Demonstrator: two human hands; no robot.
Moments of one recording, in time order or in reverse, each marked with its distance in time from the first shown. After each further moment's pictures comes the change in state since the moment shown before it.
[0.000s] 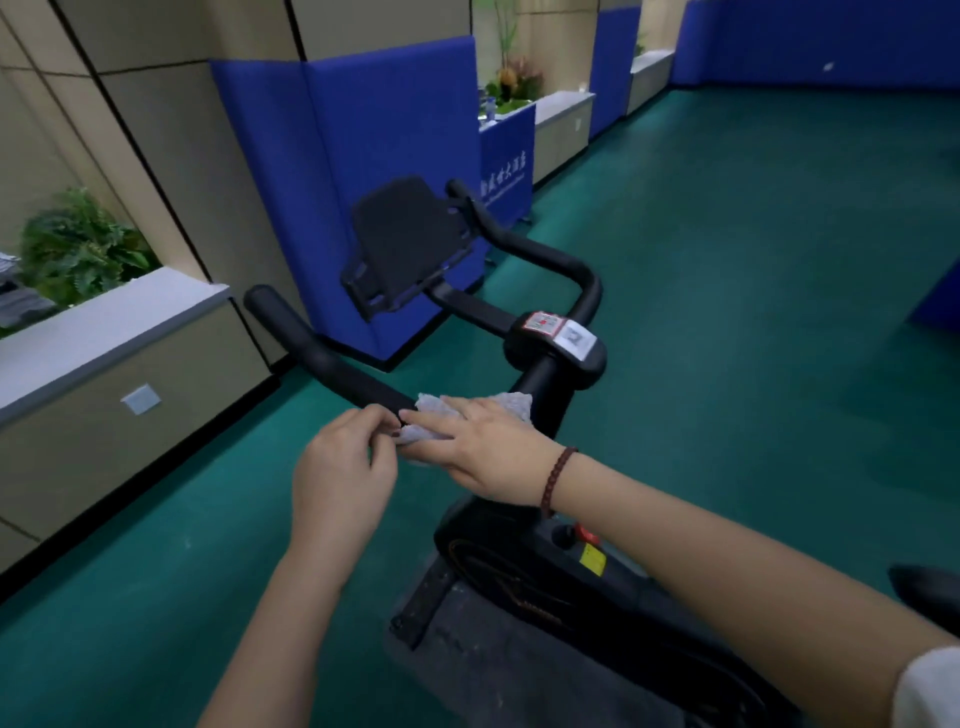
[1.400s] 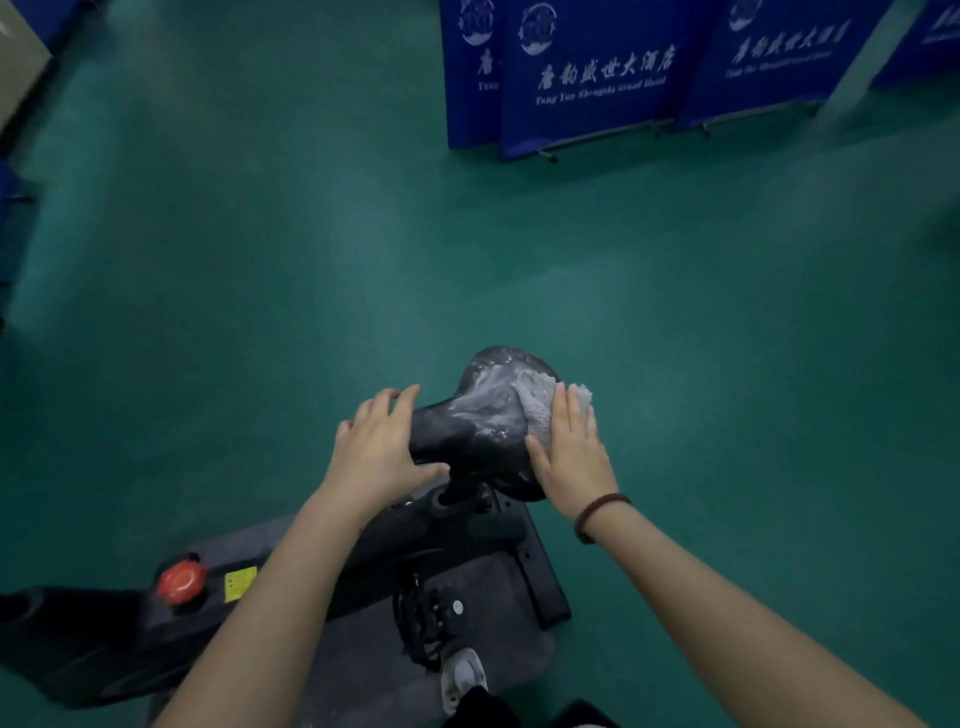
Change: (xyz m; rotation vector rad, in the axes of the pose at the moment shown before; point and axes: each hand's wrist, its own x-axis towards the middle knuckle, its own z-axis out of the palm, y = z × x) left_hand -0.141 0.374 0.324 0.207 -1.033 0.752; right_hand -0.556 0.061 0.052 0.303 0.340 1.840
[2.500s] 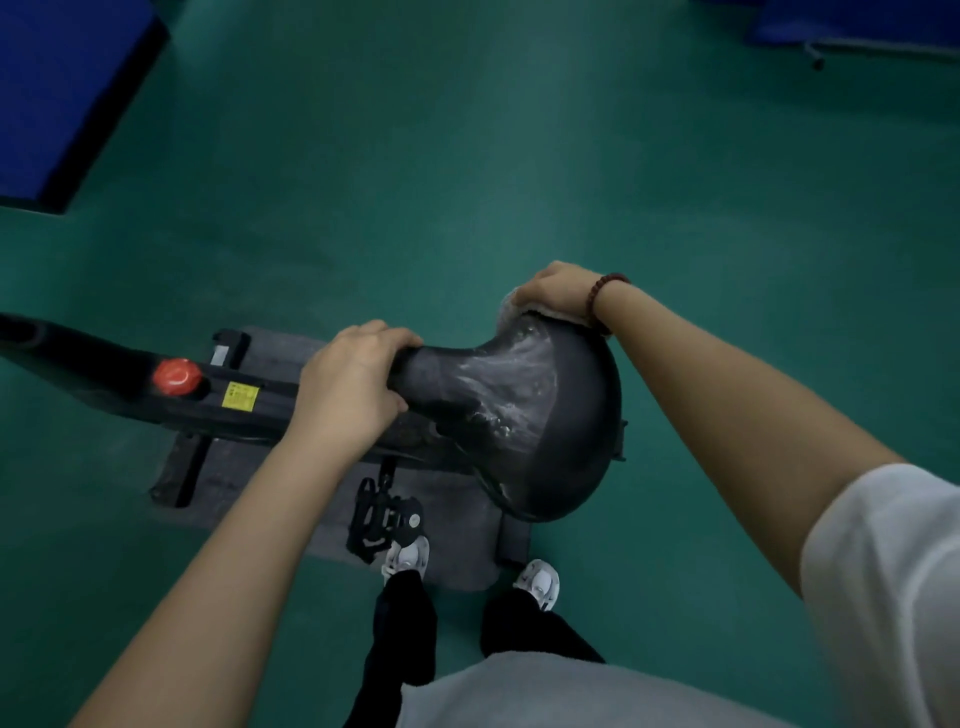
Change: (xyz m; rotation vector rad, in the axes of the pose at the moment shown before) left_hand 0.032 0.018 0.026 -0.200 0.162 -0.448; right_hand 0.233 -0.058 0.009 -0.190 -0.765 -0.251
